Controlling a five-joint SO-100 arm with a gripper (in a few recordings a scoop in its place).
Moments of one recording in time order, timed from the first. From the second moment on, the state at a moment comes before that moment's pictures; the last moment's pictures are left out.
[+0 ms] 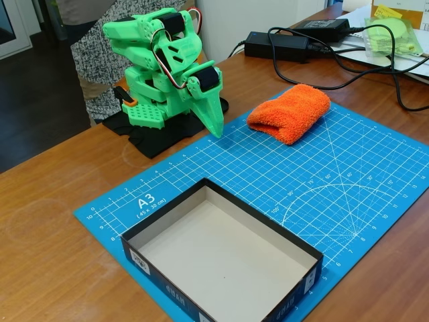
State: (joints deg) arm 4.5 192.7 176.1 65.8 2.7
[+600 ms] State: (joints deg) arm 4.5 192.7 176.1 65.8 2.7
